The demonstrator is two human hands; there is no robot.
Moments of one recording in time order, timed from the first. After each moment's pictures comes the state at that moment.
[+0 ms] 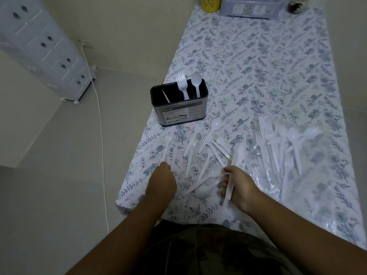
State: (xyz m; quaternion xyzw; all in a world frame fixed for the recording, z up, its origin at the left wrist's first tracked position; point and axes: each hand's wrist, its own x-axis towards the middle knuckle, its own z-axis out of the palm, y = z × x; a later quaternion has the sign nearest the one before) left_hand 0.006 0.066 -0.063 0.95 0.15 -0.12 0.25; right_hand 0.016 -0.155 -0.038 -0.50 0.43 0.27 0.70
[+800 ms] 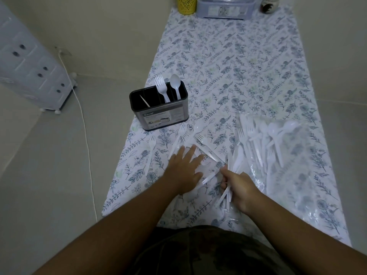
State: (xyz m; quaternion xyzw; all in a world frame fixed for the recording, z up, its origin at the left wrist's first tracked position) left_hand 0.053 0.000 -0.072 0.95 -0.22 -0.21 0.09; right_hand 0.003 -0.187 -0.030 -0.54 0.41 0.20 0.71
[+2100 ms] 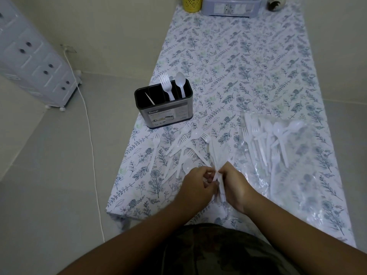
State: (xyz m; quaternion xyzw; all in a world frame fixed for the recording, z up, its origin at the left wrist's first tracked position) left_hand -0.008 -0.031 -0.036 0.86 -0.01 -0.18 0.47; right_hand 0.006 -0.168 -0.036 -0.52 0.35 0.28 0.73
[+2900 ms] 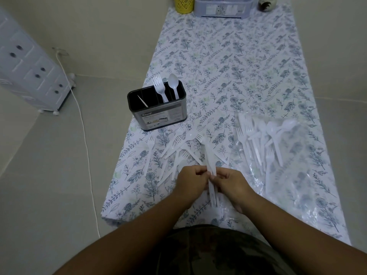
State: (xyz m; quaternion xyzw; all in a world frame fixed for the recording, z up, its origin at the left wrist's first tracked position) left_hand 0.015 -0.039 -0.050 0.76 0.13 -0.24 0.60; right_hand -0.002 -0.183 -0.049 -0.67 0.23 0.22 0.67
